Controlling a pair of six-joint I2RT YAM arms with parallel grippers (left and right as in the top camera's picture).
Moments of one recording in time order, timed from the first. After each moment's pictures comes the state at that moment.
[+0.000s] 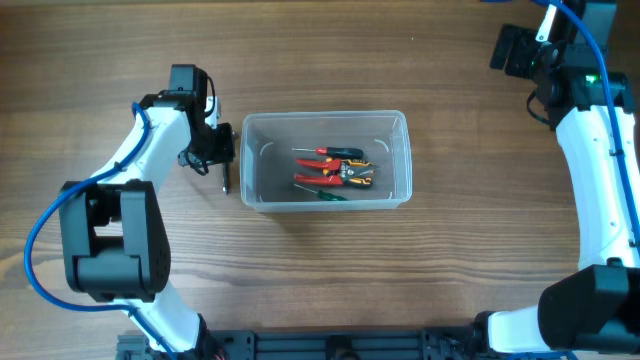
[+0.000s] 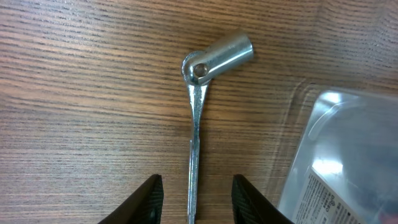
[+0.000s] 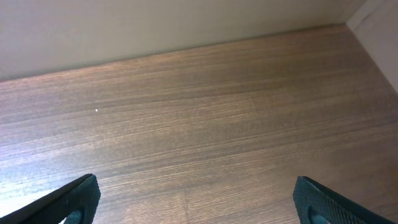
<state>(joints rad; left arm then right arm) -0.04 1.89 1.26 -0.80 0.08 -0.18 -0.09 1.62 1.50 -0.58 0.16 0.06</state>
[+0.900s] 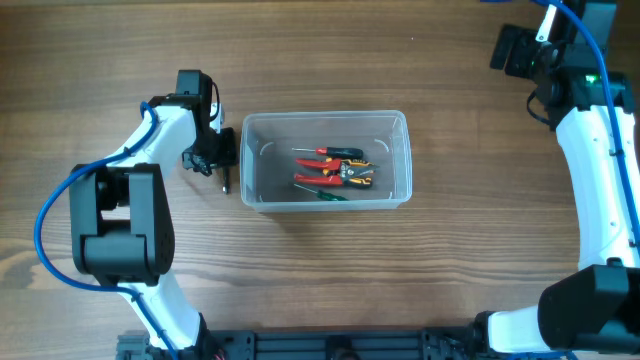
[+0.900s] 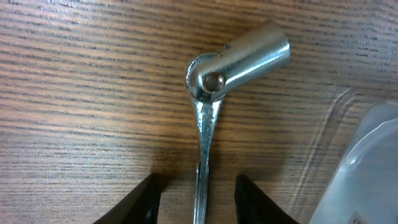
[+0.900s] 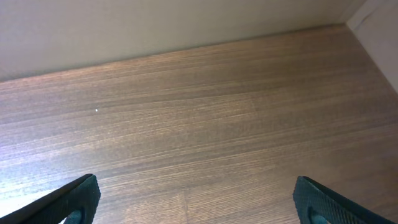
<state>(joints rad) -0.04 1.97 1.26 -0.77 0.07 -0.18 -0.09 1.62 1.50 -0.58 0.16 0.06</state>
